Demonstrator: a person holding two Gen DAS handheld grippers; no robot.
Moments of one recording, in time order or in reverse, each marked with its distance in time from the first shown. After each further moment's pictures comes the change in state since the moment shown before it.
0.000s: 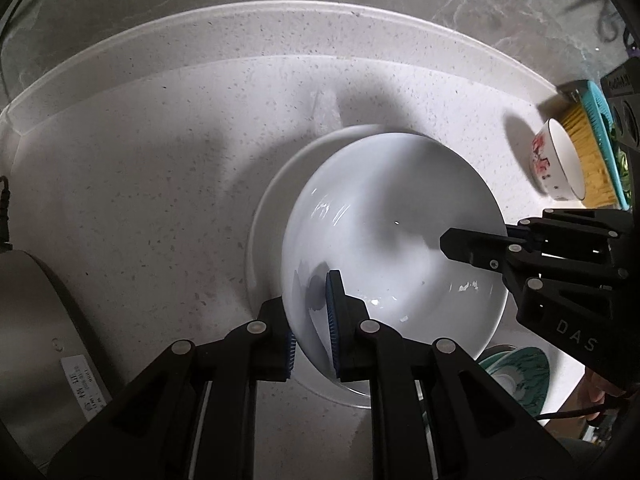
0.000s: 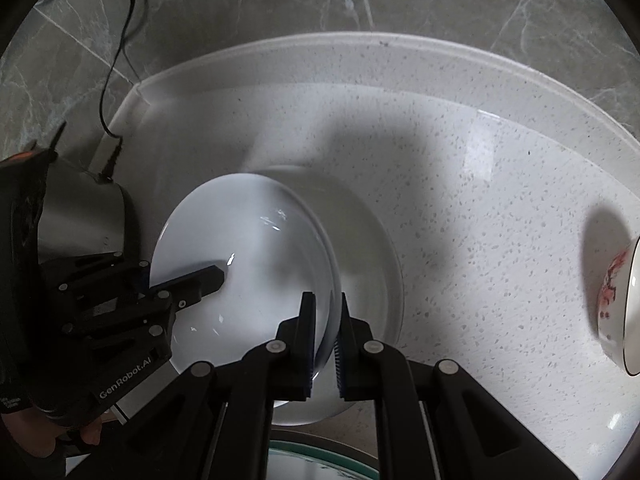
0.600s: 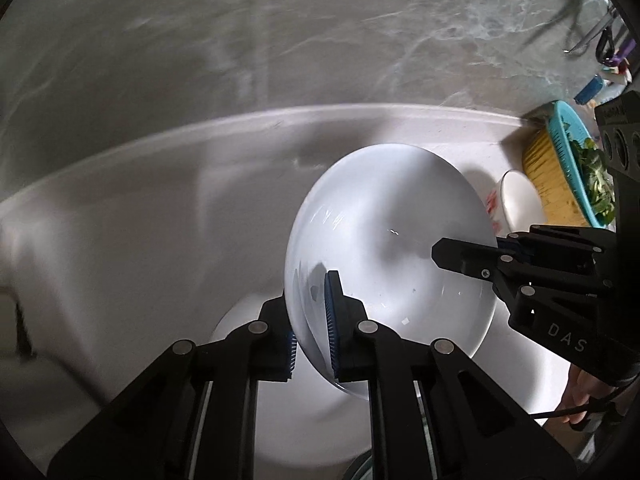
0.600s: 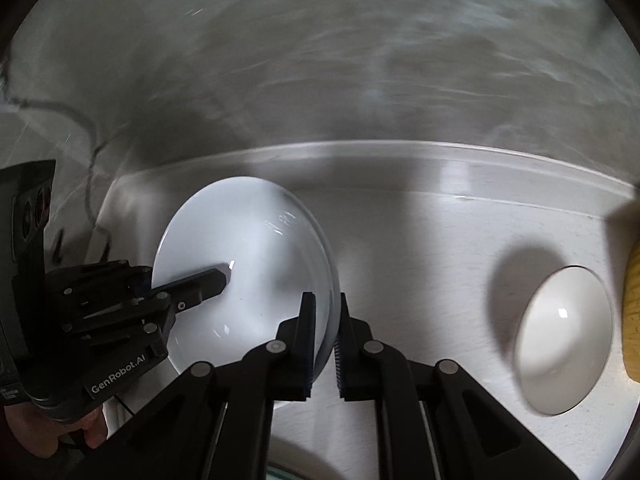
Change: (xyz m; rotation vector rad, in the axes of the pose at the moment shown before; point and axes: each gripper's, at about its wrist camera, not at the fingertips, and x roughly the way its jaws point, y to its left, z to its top) left arm -0.044 -0.047 0.076 0.091 -0.097 -0.026; right arm -0.062 -0.054 0.033 0.105 -0.168 0.023
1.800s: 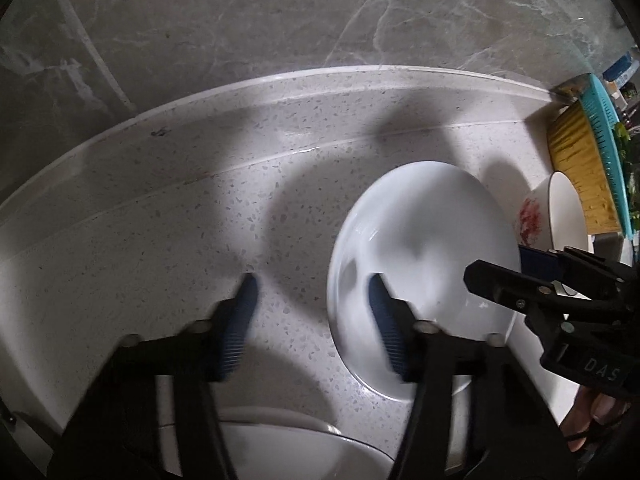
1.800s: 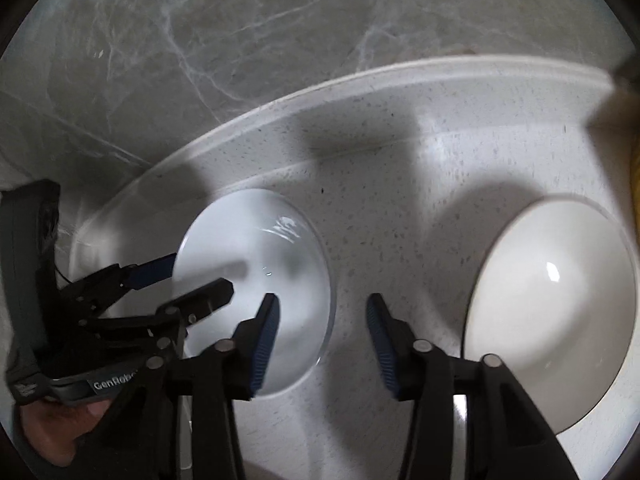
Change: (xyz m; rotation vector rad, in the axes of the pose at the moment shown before) left arm 0.115 -0.046 0.070 0.076 0.129 -0.024; right arm 0.020 -0.135 -0.014 0.275 0.012 -0.052
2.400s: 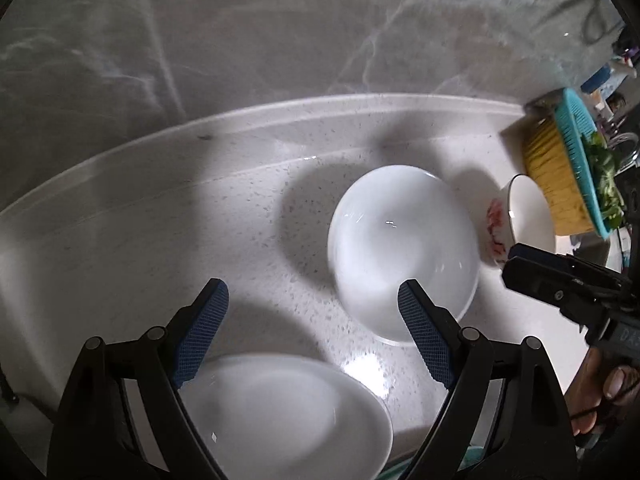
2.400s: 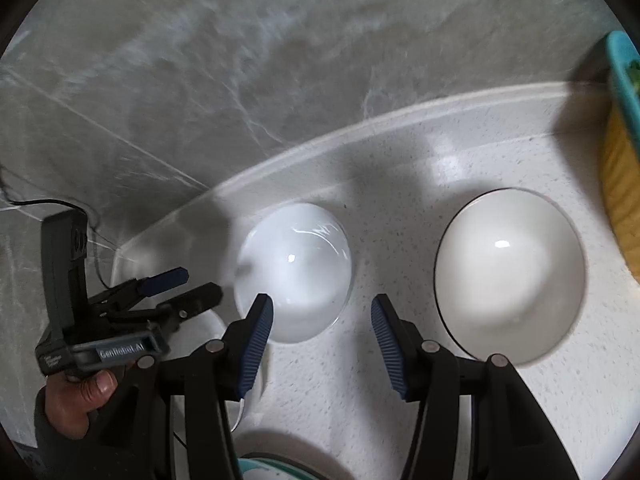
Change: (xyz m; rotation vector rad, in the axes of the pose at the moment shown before) left arm -0.062 0.008 -0.021 -0.018 -0.049 -0.045; right arm -0.057 -0.010 -0.019 0.052 -0.086 0.124
